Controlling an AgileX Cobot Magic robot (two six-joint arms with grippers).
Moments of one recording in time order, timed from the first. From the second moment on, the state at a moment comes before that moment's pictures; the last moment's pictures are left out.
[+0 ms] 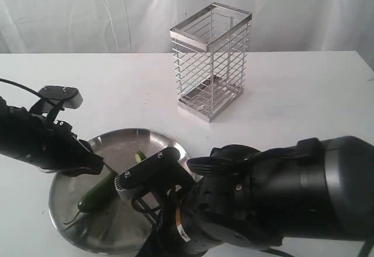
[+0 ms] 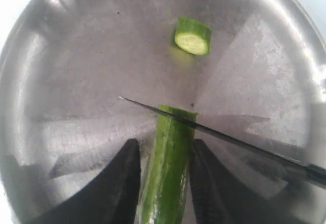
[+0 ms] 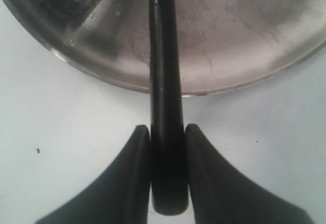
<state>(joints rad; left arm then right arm) -0.19 1.53 -0.73 -0.84 0.47 0.84 1.08 1.66 -0.87 -0.22 0.45 0.52</state>
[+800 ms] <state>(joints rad) -0.19 1.53 -0.79 -0.96 0.51 1.00 1.08 1.66 -0.87 -0.22 0.45 0.52</state>
